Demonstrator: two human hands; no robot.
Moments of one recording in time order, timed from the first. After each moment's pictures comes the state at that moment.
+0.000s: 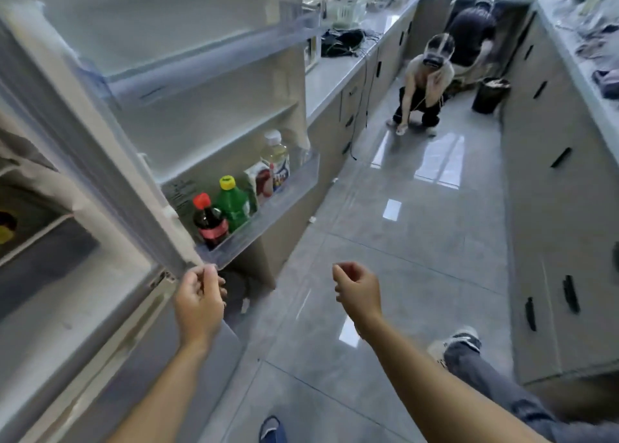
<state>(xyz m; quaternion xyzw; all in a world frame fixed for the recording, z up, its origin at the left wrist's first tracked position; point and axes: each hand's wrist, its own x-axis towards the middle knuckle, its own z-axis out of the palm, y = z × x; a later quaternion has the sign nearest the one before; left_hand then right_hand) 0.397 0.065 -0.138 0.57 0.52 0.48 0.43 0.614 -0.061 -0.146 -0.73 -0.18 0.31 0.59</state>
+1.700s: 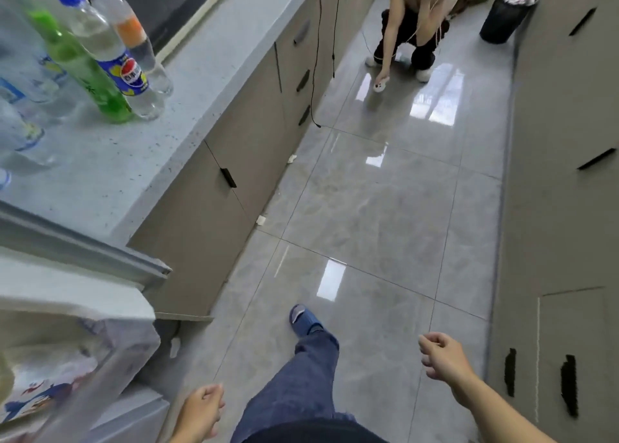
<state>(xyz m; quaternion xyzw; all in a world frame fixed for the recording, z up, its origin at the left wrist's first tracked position) 0.731 0.173 -0.338 0.42 0.76 -0.06 0.50 1.131 -0.063 -0.332 -0.83 0.09 0.43 0.35</state>
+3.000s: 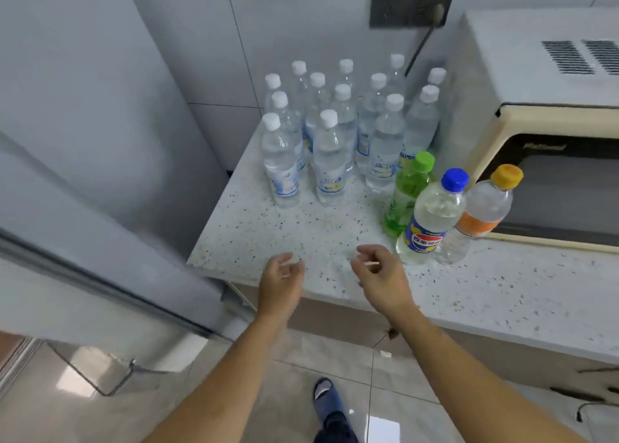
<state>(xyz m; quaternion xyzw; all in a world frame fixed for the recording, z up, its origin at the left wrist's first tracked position) 0.911 0.504 -0.164 0.10 0.78 0.53 0.31 1.053 0.629 -0.141 -0.45 -0.66 0.57 0.21</state>
